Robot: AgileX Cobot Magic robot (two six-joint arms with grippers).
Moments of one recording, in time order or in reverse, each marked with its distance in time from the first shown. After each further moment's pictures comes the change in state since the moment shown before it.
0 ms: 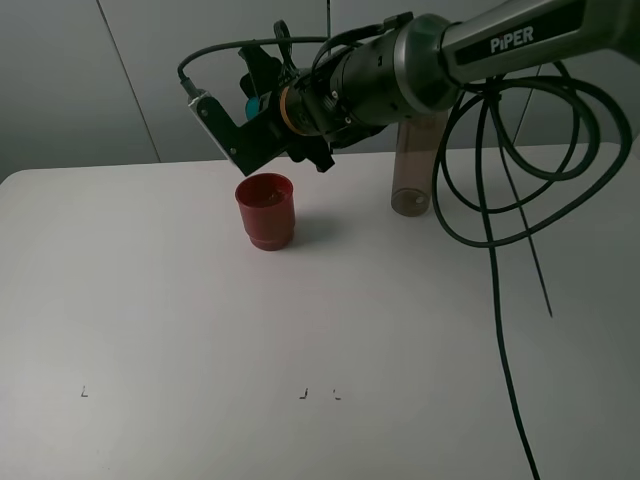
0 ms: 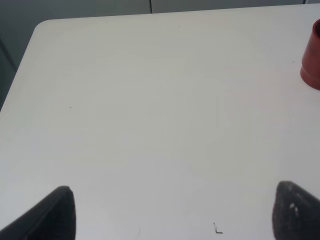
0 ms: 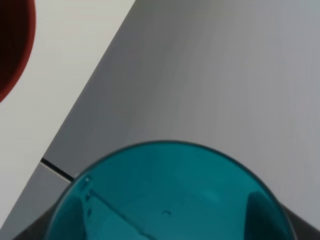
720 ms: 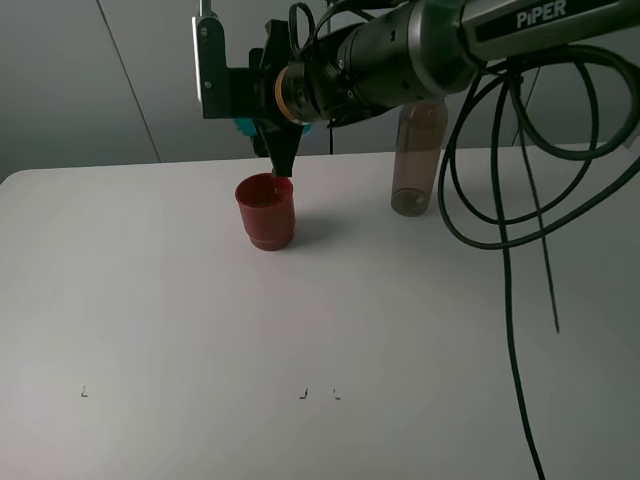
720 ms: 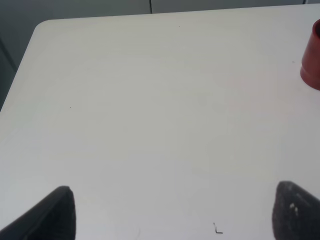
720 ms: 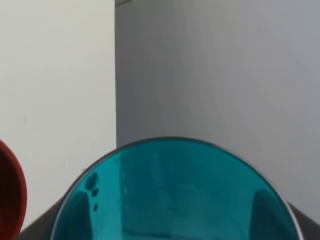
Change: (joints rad) left arm 0.000 0.000 0.000 0.000 0.000 0.000; right arm 0.000 -0.055 0.000 0.191 -0.103 0.467
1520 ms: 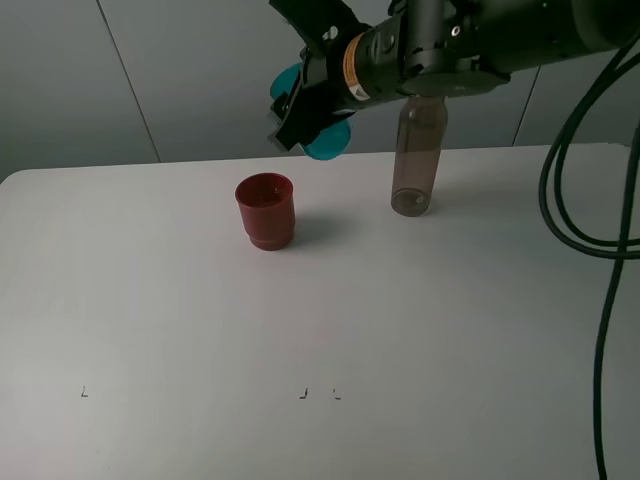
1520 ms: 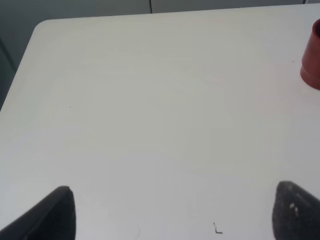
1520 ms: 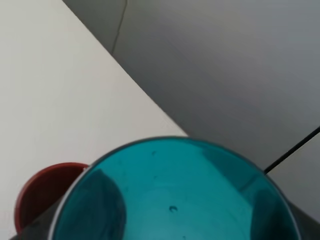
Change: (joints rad) left arm 0.000 0.000 0.000 0.000 0.000 0.000; right arm -0.089 -0.271 0.284 0.534 -0.149 0.265
